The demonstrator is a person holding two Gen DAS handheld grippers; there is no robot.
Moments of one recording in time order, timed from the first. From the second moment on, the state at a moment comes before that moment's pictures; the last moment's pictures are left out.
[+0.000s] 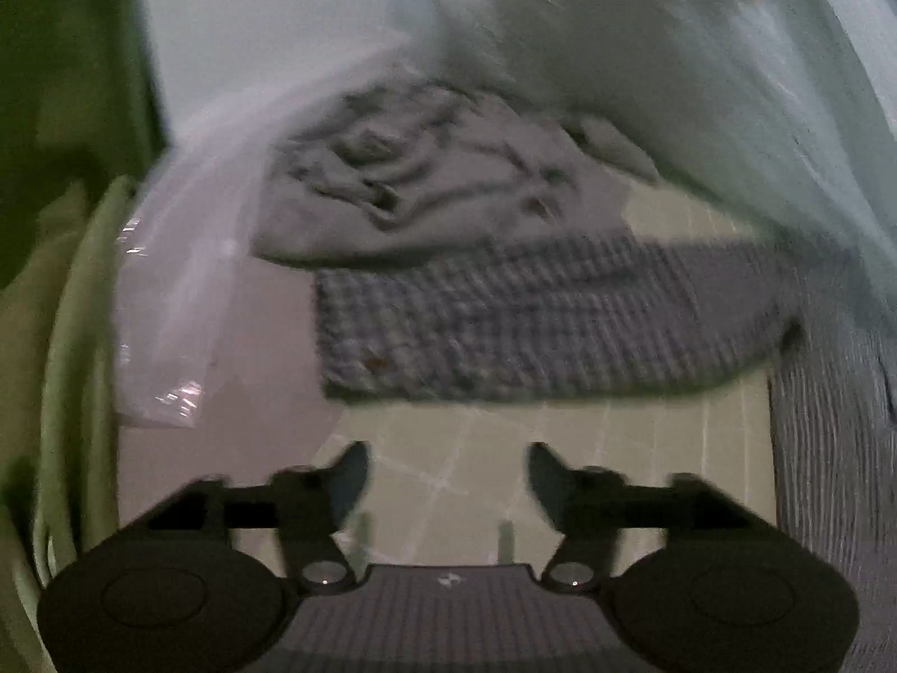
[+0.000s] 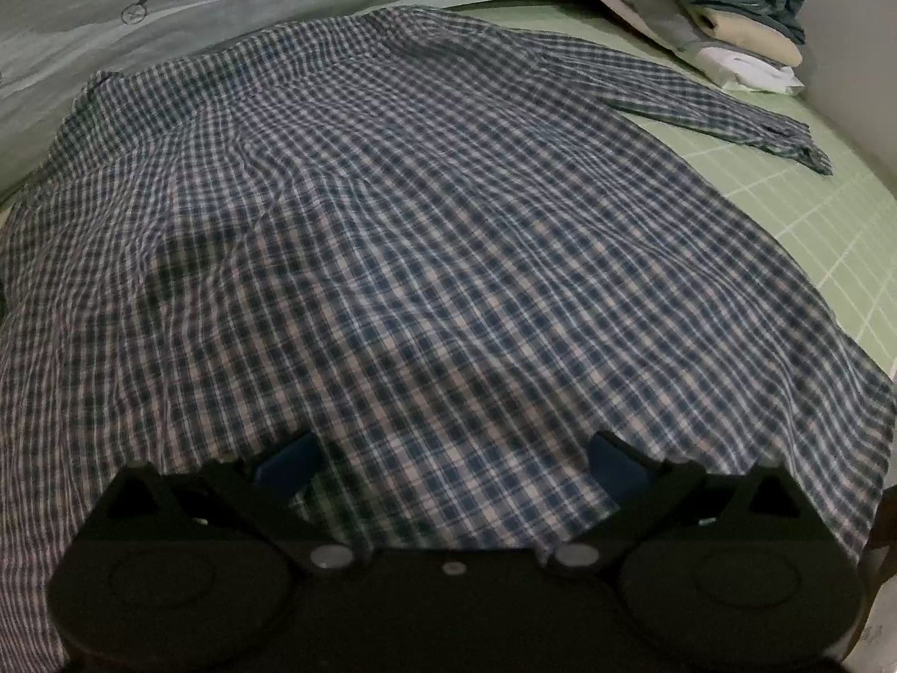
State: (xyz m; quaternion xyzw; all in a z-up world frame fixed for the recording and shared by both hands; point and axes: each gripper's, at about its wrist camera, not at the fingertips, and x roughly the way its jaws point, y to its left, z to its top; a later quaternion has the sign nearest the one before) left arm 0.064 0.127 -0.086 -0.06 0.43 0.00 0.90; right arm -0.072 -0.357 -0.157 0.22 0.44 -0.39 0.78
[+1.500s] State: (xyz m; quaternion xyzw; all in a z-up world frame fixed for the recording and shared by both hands) left arm 0.064 0.076 -0.076 -0.05 0.44 0.01 0.89; right arm -0.138 -0.468 -0.144 0.17 0.44 -0.45 0.76
